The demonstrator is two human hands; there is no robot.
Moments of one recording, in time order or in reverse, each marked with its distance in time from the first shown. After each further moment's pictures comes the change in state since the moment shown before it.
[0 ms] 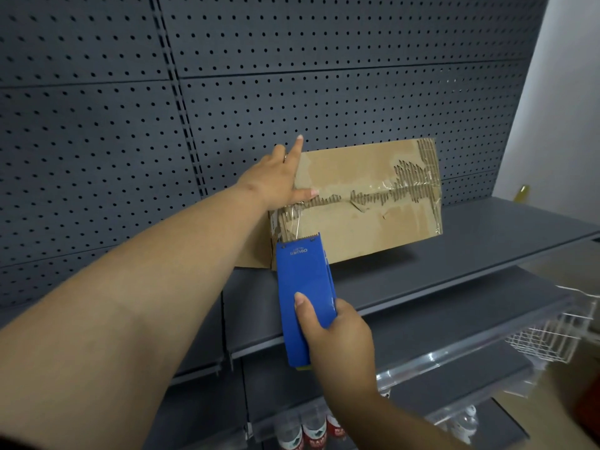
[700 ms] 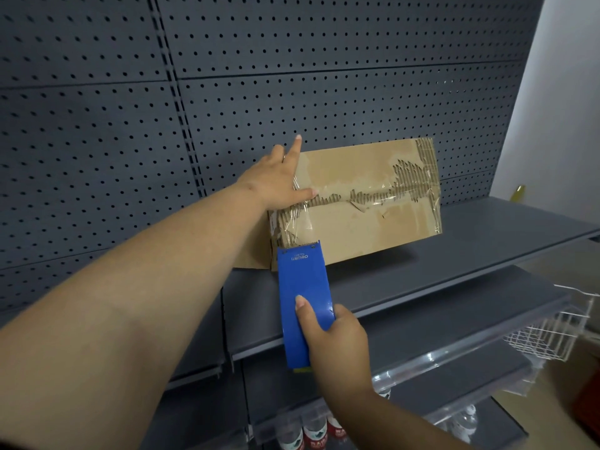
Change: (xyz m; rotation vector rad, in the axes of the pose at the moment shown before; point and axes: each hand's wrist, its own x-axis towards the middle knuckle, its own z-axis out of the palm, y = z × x) left_hand 0.002 0.000 0.002 -0.008 0.016 -0.006; right_hand 0.000 0.004 0.008 0.135 -0.029 0.077
